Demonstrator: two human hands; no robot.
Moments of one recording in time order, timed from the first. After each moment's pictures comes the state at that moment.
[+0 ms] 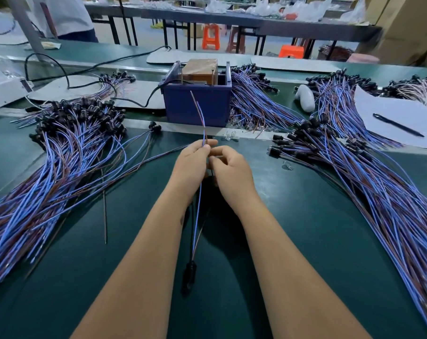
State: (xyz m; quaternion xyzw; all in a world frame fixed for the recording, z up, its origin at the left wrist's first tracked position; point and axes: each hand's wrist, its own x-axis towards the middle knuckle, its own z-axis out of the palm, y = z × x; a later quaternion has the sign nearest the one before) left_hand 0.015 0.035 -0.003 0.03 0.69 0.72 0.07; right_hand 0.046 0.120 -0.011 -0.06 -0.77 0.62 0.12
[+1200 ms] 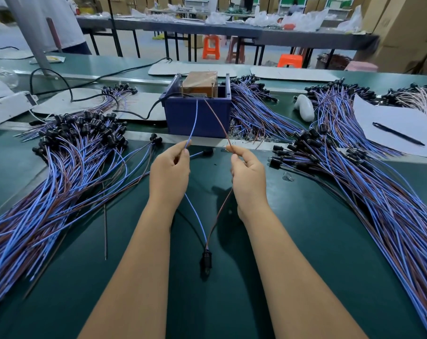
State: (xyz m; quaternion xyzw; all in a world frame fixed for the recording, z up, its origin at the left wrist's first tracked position) left_hand -0.009 0.002 -0.021 0.04 0.77 0.62 -0.14; right_hand 0.033 0.134 -0.011 -0.12 -0.68 0.70 0.21
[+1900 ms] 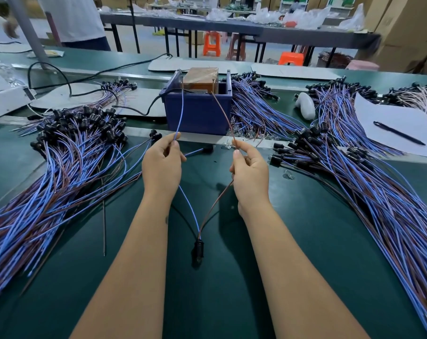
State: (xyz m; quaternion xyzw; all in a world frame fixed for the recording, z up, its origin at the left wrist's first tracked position) left_hand -0.017 -0.003 -0.019 0.00 0.75 0.64 -0.16; right_hand 0.034 0.138 -0.011 -0.14 -0.68 0.69 0.22
